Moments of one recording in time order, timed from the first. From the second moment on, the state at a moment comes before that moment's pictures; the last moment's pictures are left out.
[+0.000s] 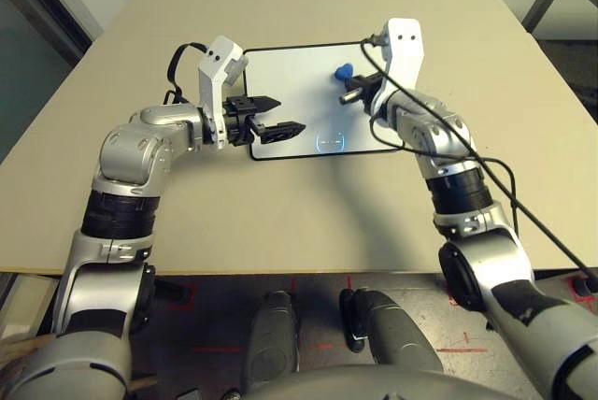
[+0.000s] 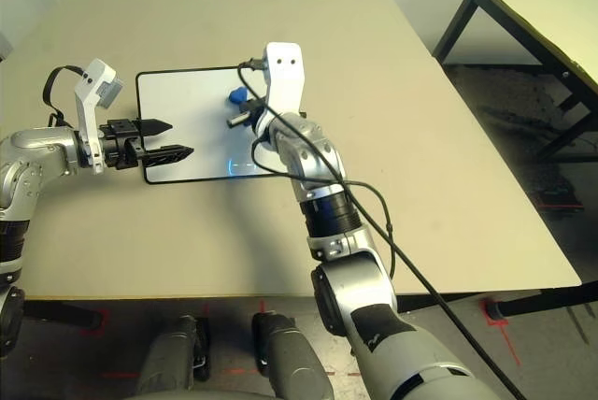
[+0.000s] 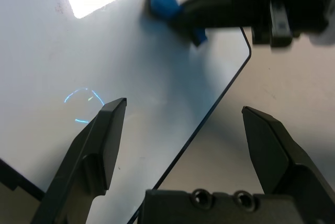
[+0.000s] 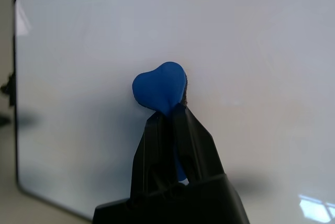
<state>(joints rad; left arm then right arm) -0.67 0.65 -0.02 0.01 -0.41 0.84 -0.89 -0.82 -0.05 0.15 0.16 0.03 0.85 0.27</state>
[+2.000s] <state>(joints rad) -0.72 0.56 0.34 0.57 -0.32 0.14 -0.41 -0.71 -0.26 -0.23 0.06 0.14 1.23 0.05</state>
